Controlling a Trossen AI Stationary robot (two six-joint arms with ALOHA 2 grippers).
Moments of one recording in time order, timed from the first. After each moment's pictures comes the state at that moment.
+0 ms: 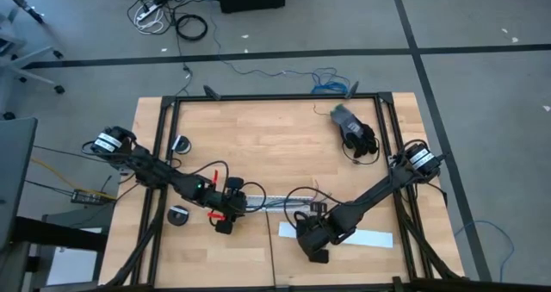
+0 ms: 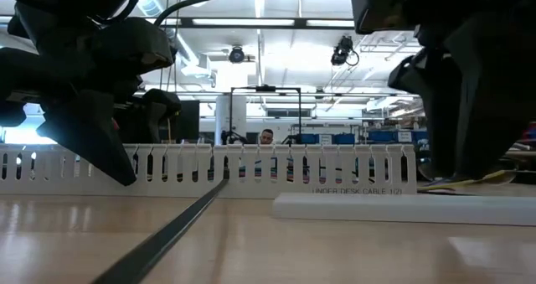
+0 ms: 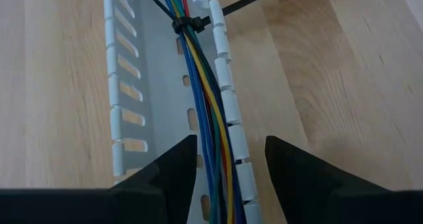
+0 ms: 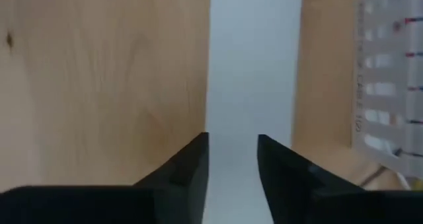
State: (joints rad) left arm -0.40 1.54 0.65 -0.05 -0.18 -0.11; right arm 0.57 1.93 1.34 -0.67 0.16 0.65
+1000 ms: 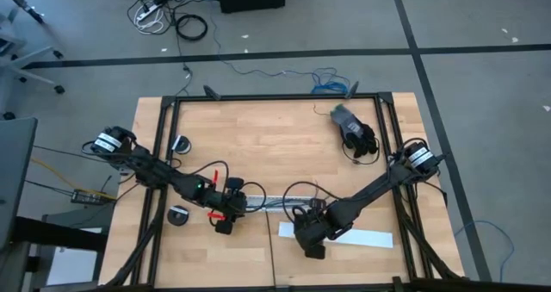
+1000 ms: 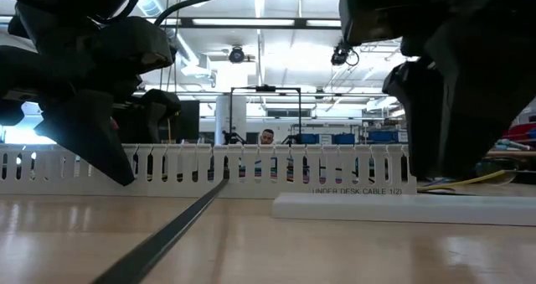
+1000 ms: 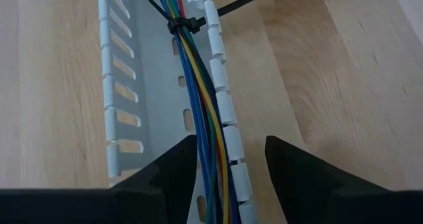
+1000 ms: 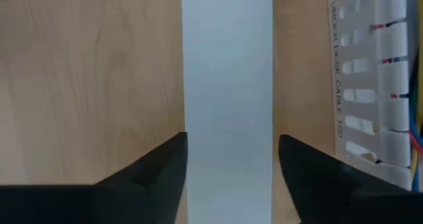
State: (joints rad) left arm -0.40 1.54 0.65 -0.05 -0.17 -0.11; right arm 0.54 1.93 1.32 -0.64 0.16 0.68
